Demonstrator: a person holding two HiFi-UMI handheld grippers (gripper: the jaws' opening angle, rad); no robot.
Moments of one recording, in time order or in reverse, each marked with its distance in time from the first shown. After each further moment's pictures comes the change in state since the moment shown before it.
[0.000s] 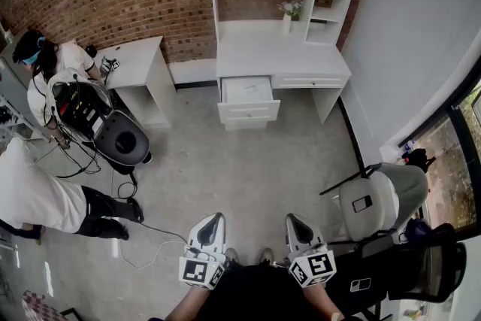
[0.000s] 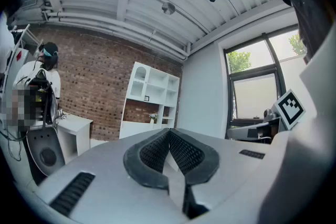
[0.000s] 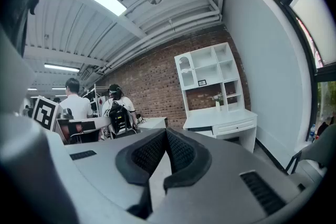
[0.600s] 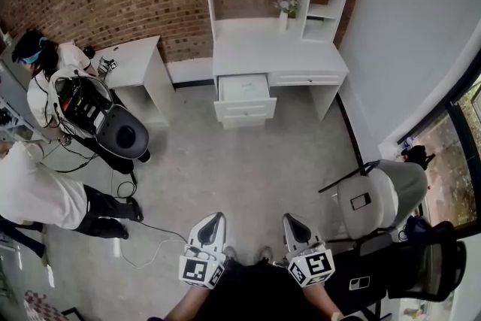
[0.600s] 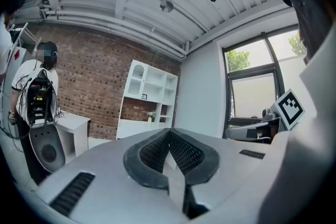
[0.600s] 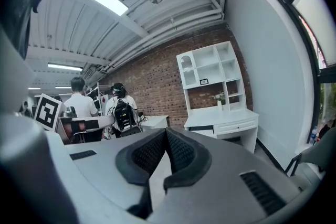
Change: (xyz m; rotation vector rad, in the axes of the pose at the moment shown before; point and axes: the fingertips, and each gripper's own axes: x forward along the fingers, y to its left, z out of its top) left arm 0.003 -0.022 -0.001 -0.004 0.022 -0.011; right arm -0.014 -0.005 0.002 -0.012 0.015 0.032
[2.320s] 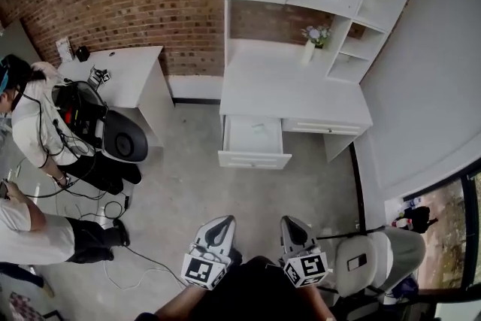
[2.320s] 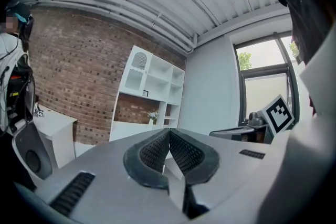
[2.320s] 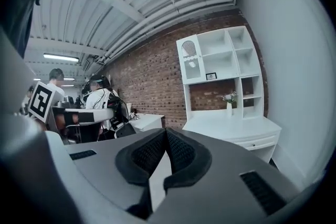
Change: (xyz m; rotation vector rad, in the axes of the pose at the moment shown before) left arm 0.307 0.166 0.017 -0.027 0.004 -0.067; right arm 0.340 -0.142 0.039 -0.072 0.058 0.032
